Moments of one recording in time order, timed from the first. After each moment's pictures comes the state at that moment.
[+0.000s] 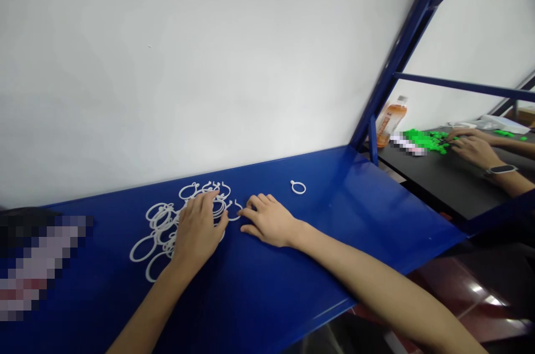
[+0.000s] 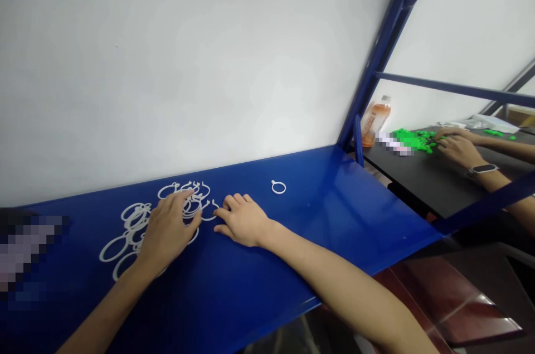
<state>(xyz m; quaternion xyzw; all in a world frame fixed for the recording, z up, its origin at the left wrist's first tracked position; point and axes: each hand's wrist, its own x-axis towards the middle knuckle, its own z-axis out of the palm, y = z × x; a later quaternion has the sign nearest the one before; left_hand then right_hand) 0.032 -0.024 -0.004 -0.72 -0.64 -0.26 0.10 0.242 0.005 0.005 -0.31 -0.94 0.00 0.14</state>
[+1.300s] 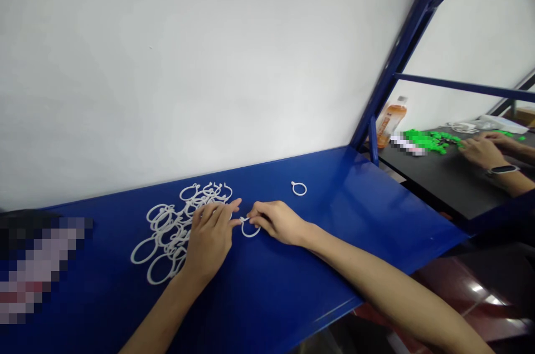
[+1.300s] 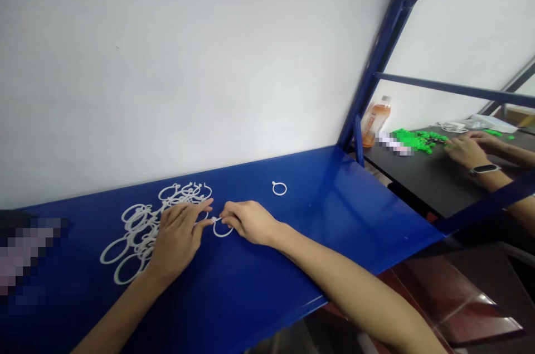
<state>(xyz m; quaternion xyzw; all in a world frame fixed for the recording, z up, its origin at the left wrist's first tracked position) 0.048 -0.039 -0.001 -0.79 -0.48 -0.33 0.16 0.259 0.003 0.011 -0.28 -0.88 0.25 0.28</state>
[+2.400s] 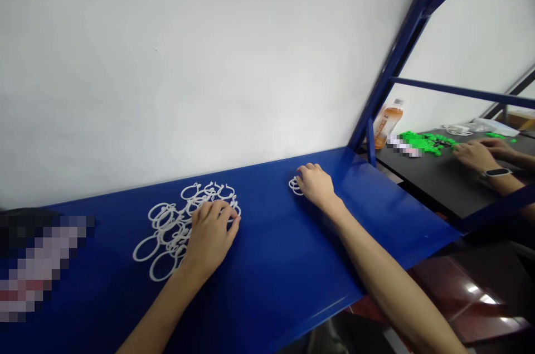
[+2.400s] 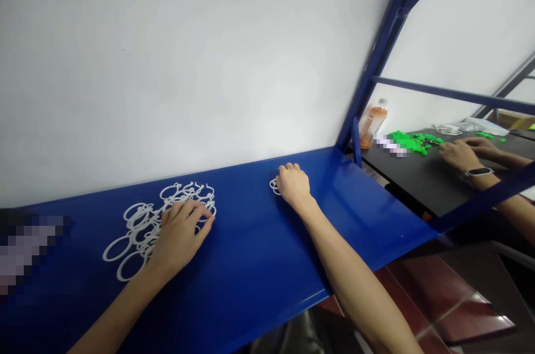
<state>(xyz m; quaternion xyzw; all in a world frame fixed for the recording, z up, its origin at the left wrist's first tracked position) 0.047 -0.041 0.003 -0.79 -0.54 -0.27 0.12 0.326 0.054 0.036 -0.64 -0.75 -0.06 0.14</state>
